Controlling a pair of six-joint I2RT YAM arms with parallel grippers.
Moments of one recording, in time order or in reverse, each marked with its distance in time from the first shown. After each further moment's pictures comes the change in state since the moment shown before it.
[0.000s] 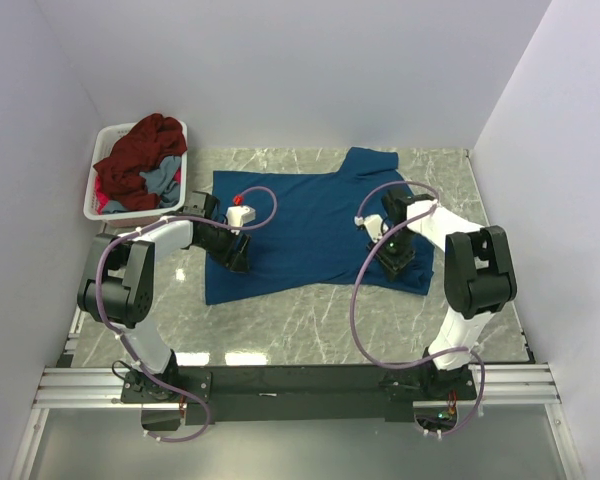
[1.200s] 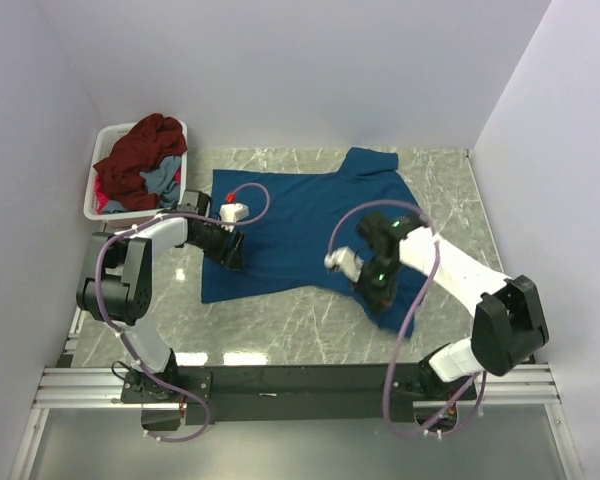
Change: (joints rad) left arm 0.049 0.014 0.014 -0.018 0.027 0.003; right arm 0.275 -0.336 -0.069 -0.300 -0.249 -0.116
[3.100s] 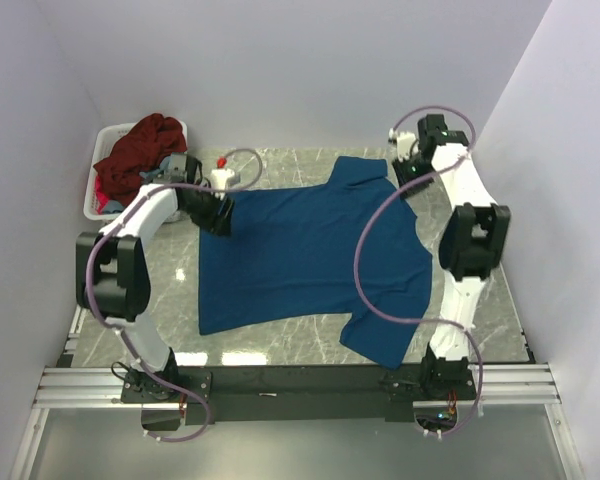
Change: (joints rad) left arm 0.042 0.005 0.323 -0.272 -0.109 0.092; right arm -0.474 0.656 0.876 0.156 0.172 0.219
